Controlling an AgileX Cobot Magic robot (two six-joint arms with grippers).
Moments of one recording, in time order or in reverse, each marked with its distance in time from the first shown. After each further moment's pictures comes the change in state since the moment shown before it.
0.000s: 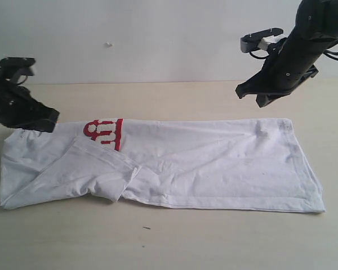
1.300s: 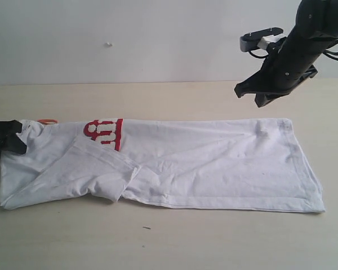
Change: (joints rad) left arm 0.231 0.174 -0.013 -0.161 0.078 0.003; right arm 0.000 -0.004 0.000 0.018 0.005 0.000
